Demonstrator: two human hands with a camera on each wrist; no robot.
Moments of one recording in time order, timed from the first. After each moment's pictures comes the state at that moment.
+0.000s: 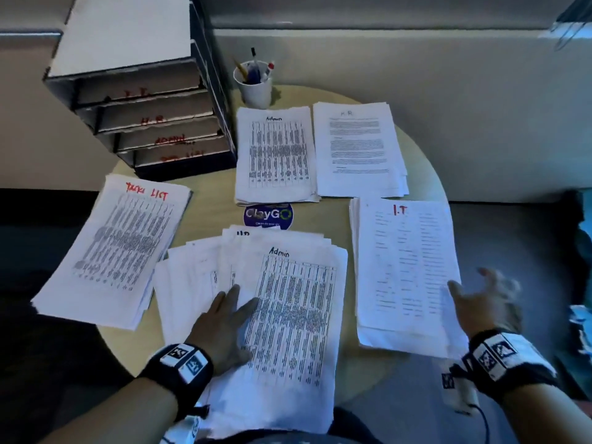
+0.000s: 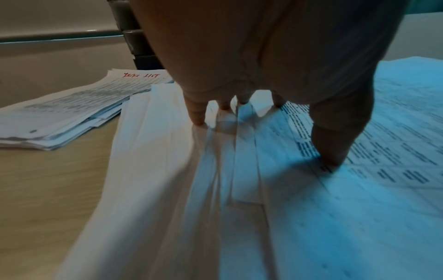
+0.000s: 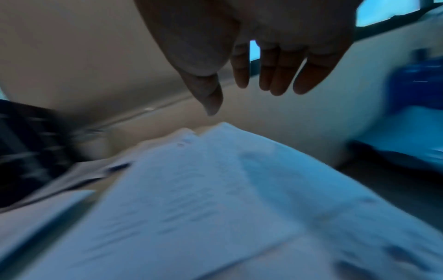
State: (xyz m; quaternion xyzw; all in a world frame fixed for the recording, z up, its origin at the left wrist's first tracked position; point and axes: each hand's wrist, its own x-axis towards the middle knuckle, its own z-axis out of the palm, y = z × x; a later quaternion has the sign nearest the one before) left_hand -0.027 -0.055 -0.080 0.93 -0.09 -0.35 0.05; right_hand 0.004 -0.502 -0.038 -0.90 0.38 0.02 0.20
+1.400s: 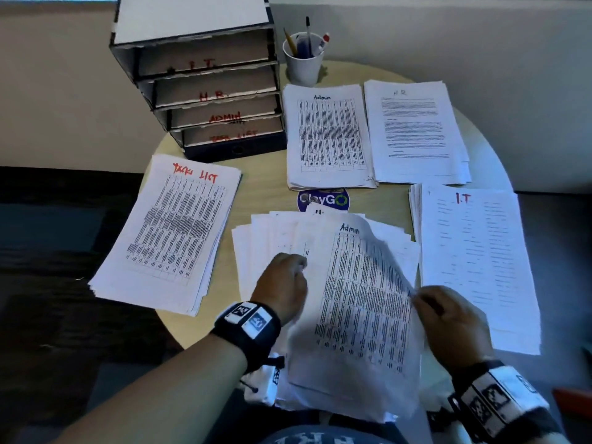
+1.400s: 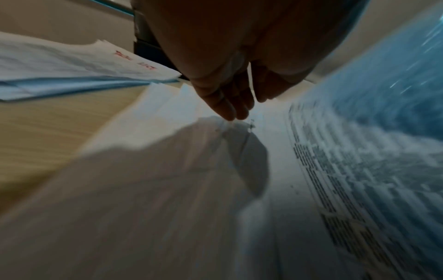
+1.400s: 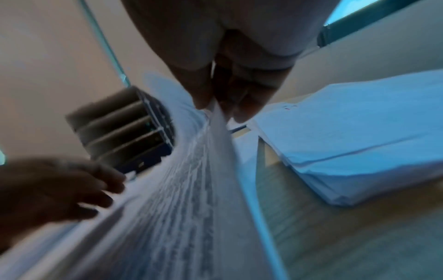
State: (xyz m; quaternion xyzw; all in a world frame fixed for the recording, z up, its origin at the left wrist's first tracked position) left_hand 0.018 -0.042 -0.054 0.92 -0.01 -0.14 0.36; right_hand -0.039 -0.319 -0.030 -0.95 0.11 -0.02 0.28
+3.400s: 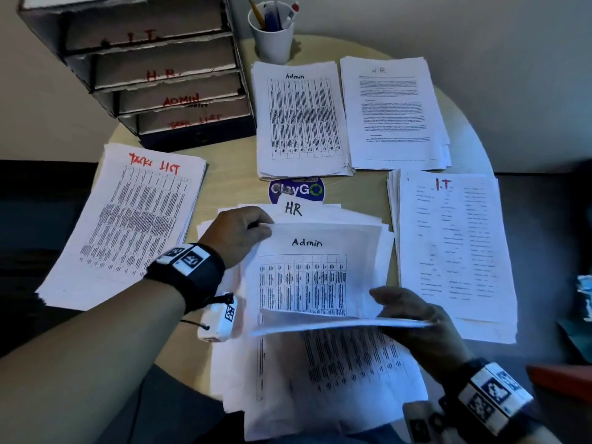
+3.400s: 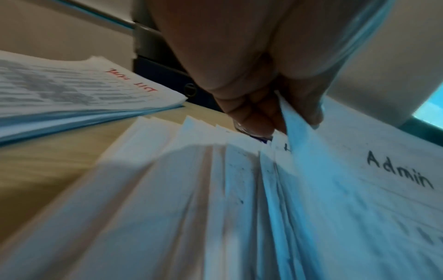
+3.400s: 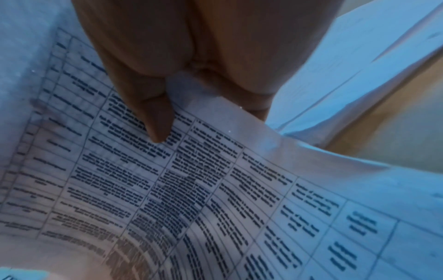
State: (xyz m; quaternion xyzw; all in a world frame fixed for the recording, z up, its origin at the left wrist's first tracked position) left_hand 0.102 -0.016 -0.041 0.90 -0.03 -0.18 0.41; right_hand -0.062 -0.338 -0.045 -0.74 0.07 0.15 0.65
